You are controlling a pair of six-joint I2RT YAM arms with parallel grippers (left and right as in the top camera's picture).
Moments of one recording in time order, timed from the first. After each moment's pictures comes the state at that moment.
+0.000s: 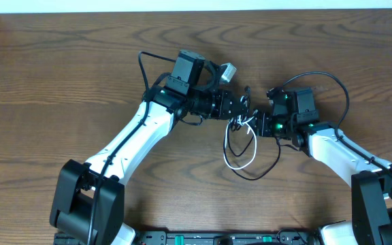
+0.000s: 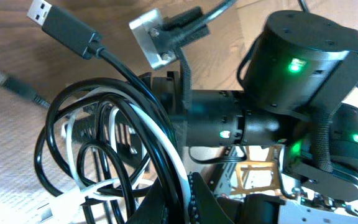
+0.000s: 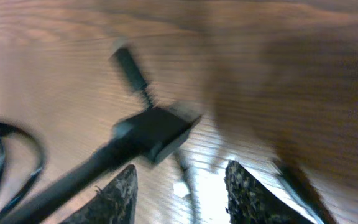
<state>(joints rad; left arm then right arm) -0.46 1.69 1.22 -0.39 0.90 -0.46 0.23 1.61 0.74 -0.11 -0.45 0.37</state>
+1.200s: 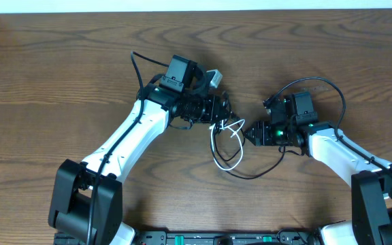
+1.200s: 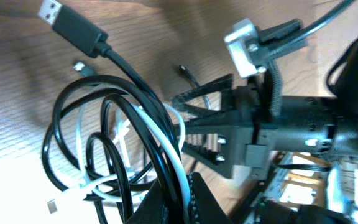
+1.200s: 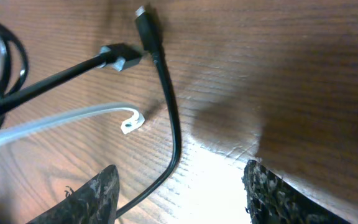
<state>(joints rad) -0.43 1.69 1.22 -0.59 0.69 -0.35 0.23 1.62 0.74 -0.25 -0.51 0.27</state>
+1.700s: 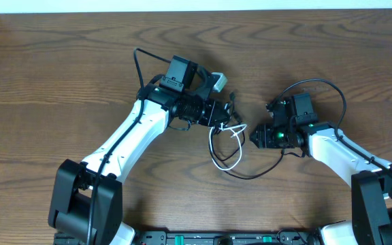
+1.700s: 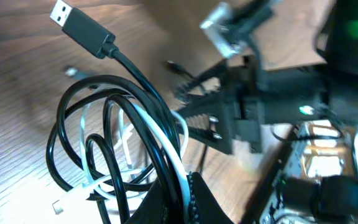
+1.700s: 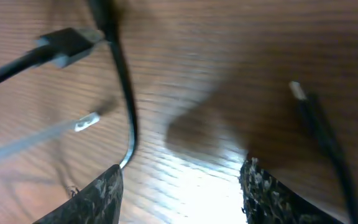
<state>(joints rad) -0.43 1.69 1.22 -0.61 0.75 -0.13 0.23 1.62 0.74 -0.32 -0.39 0.27</state>
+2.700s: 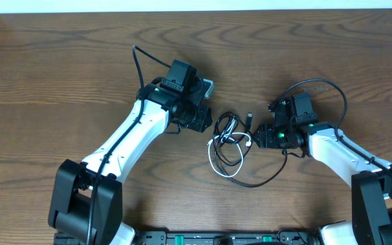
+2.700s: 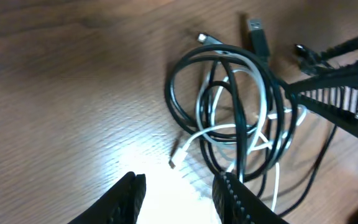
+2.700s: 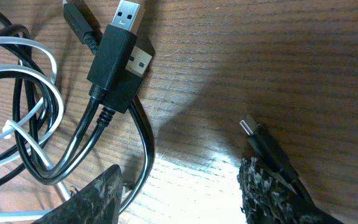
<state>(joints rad) -0.43 1.69 1.22 -0.75 0.35 -0.07 0.23 1.62 0.74 -0.33 -0.34 0.28</state>
